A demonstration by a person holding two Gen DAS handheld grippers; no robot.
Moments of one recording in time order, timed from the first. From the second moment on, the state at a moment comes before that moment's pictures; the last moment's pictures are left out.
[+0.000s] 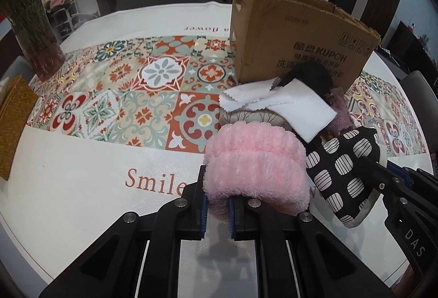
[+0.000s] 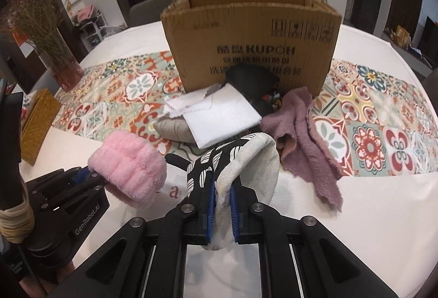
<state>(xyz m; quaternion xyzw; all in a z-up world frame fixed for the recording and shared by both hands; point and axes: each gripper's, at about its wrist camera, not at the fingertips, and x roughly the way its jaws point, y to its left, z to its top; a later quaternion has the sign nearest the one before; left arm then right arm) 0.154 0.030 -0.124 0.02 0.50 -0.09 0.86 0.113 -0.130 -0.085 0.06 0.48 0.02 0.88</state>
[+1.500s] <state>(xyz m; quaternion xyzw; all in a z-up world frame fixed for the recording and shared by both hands) 0.135 -0.027 0.031 0.06 0.35 -0.09 0.93 0.088 -0.190 0.050 0.07 0.33 0.01 0.94</state>
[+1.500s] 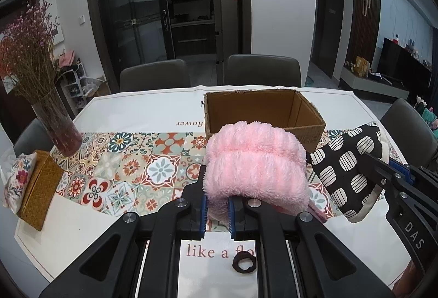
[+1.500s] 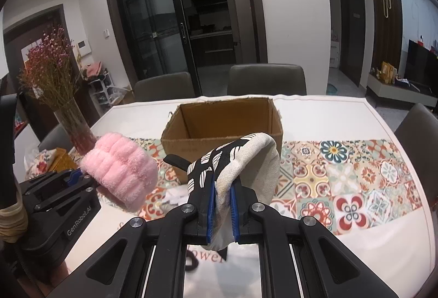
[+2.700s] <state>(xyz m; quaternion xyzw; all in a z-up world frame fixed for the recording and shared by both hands) 0.242 -0.063 0.063 0.06 0.32 -0.10 0.94 0.194 -0.218 0.075 0.06 0.30 -0.01 0.95</state>
